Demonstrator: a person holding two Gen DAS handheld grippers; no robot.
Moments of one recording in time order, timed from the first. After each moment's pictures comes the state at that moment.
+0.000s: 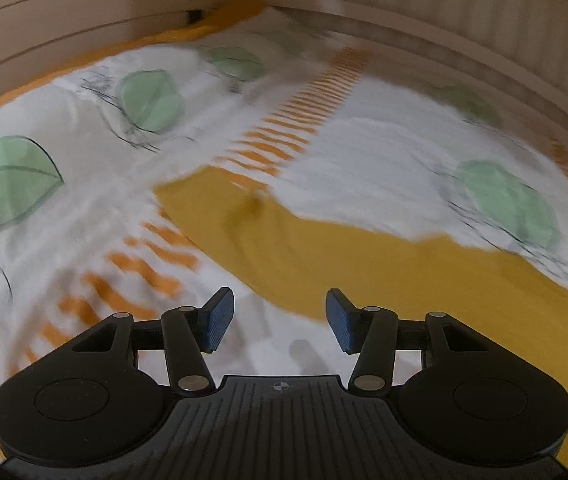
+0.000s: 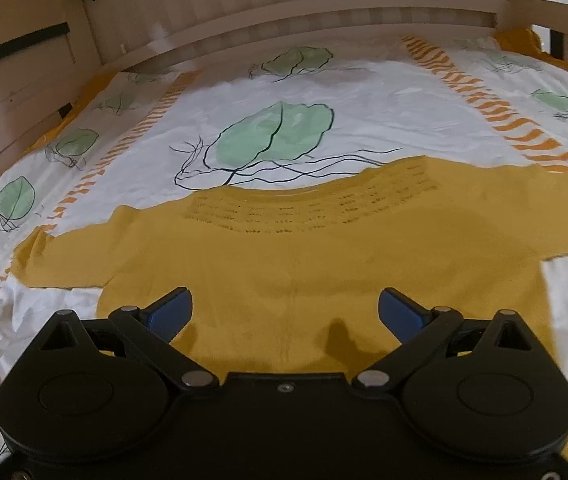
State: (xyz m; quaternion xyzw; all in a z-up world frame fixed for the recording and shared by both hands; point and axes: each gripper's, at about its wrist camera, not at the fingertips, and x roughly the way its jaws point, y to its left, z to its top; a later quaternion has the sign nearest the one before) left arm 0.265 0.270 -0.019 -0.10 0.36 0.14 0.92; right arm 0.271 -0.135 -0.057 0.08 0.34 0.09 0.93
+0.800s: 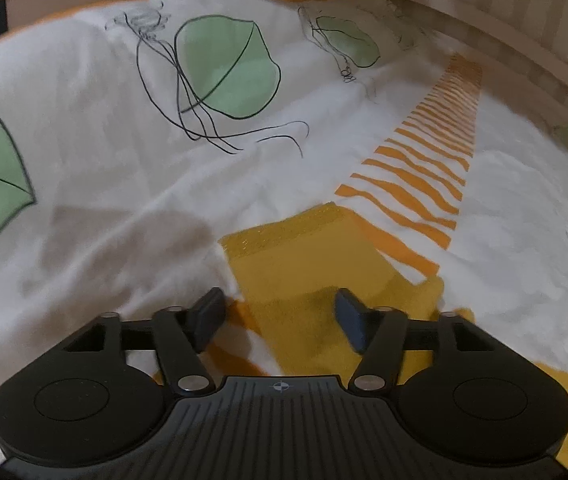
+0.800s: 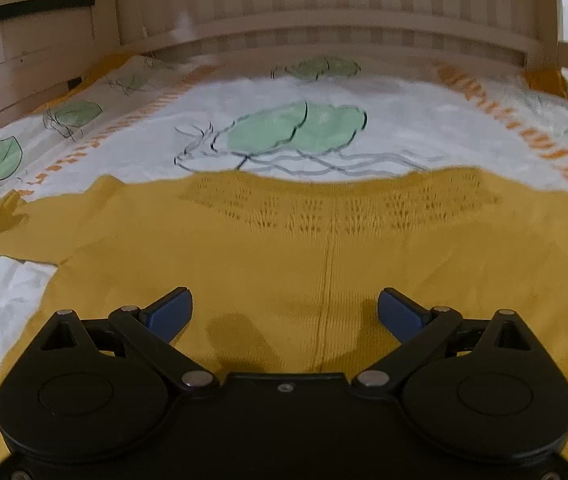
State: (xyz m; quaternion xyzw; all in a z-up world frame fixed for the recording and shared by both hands) left arm 0.383 0.403 -0.094 -0.18 0.37 0.21 0.89; right arm 0.304 -0.099 -0.113 0.02 0.31 0.09 0.95
